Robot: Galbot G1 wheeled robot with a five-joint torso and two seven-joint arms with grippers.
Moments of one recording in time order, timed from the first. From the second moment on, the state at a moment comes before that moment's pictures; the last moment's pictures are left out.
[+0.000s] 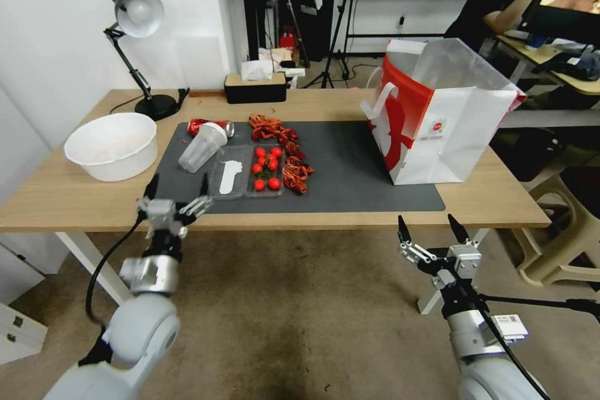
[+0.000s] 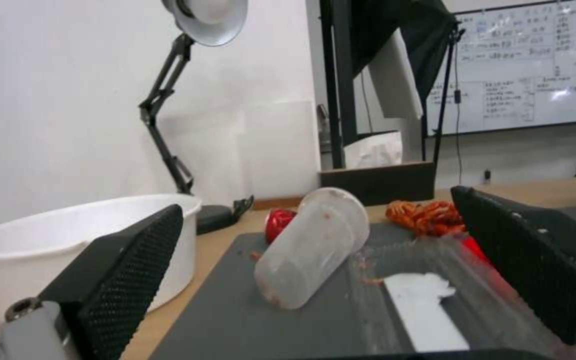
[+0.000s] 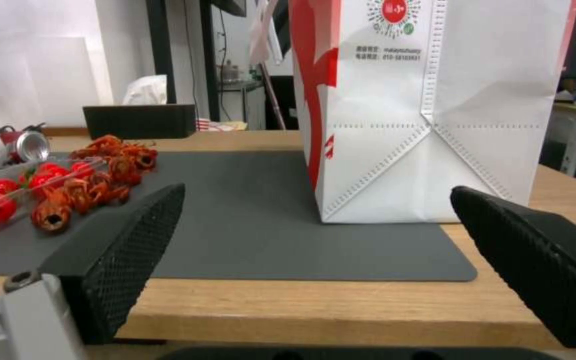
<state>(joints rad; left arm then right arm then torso) 1.45 -1.03 -0.39 -2.00 -0.31 -0.29 -0.40 -1.71 1.16 0.49 2.16 0.30 0.20 0.18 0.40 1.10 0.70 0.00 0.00</state>
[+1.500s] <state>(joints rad) 1.23 -0.80 -0.40 -2.01 -0.56 0.06 -0.16 -1.63 1.13 0.44 2.14 0.31 0.18 0.17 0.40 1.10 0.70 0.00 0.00</state>
